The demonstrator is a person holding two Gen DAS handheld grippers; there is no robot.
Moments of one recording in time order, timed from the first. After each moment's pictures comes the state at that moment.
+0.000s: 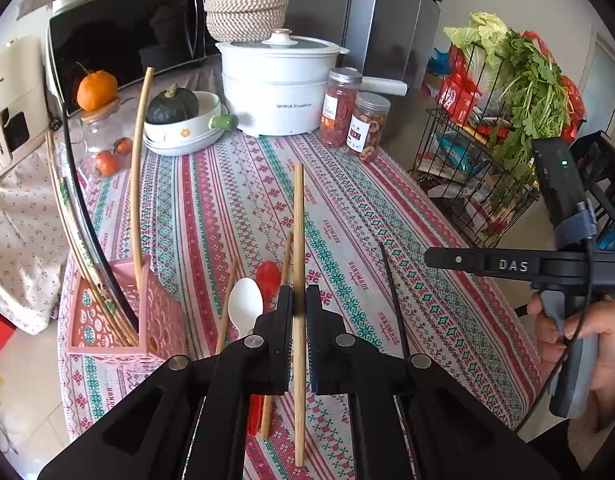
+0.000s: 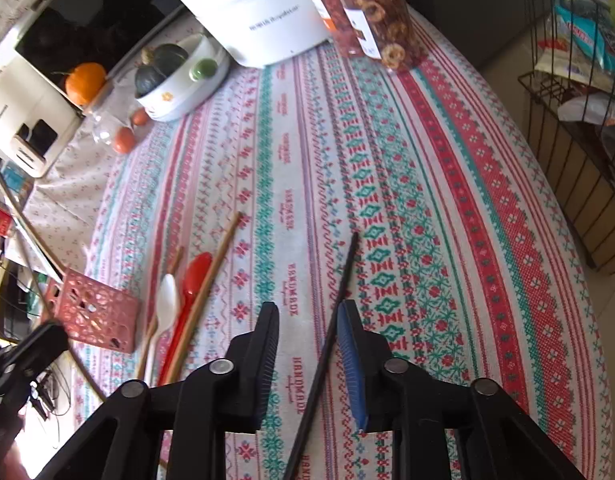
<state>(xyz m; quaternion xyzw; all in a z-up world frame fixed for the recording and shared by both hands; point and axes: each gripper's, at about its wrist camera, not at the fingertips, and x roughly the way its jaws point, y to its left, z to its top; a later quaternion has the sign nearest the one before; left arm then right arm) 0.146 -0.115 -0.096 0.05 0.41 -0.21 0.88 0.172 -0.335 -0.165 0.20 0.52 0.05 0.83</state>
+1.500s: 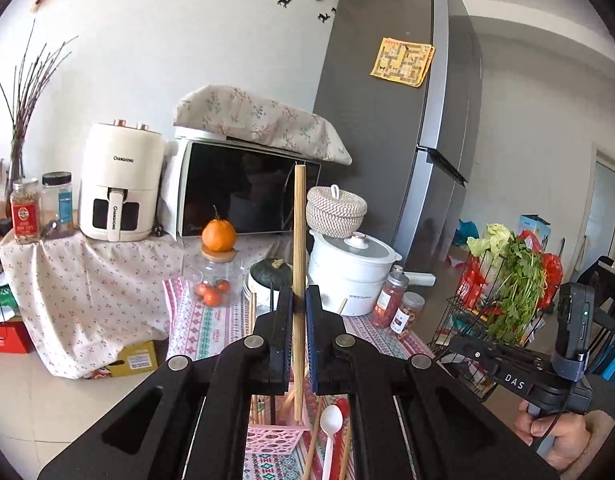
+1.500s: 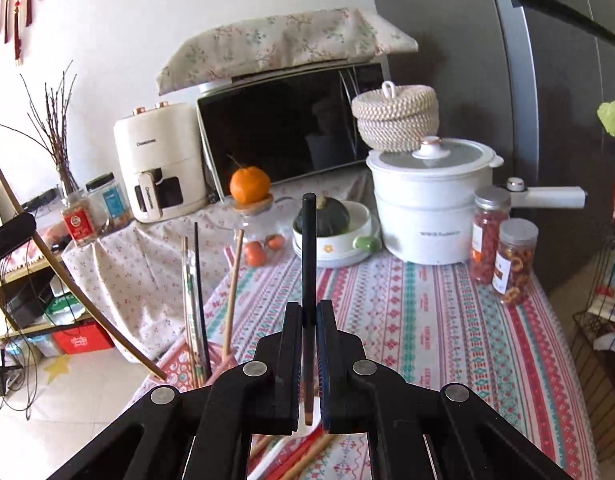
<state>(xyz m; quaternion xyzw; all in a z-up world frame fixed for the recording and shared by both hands) 0.084 0.060 0.016 -0.09 0.15 -0.15 0.97 0.105 -0.209 -0.020 0.07 0.23 0.14 0.96</state>
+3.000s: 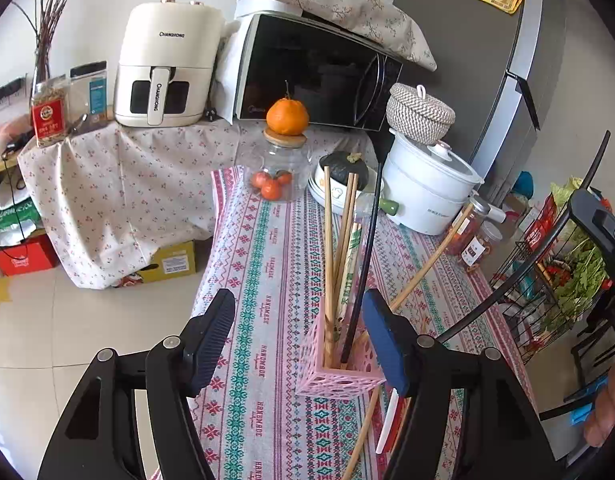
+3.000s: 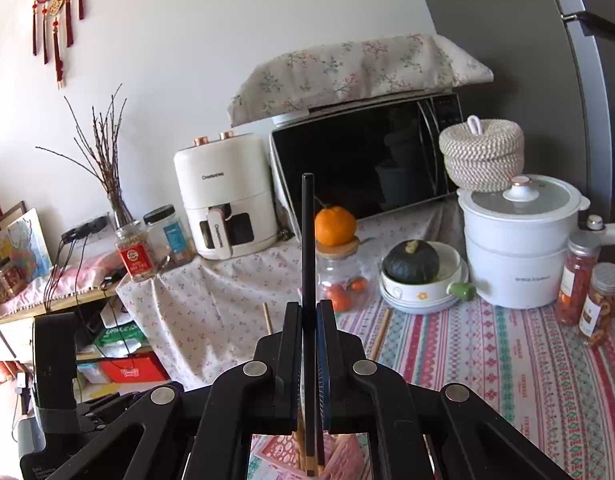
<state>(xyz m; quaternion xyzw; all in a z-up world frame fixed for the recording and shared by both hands) 0.157 0.083 -0.071 -0.10 0.34 -0.06 0.93 0.125 -0.135 0.015 0.10 0.19 0.20 0.96</state>
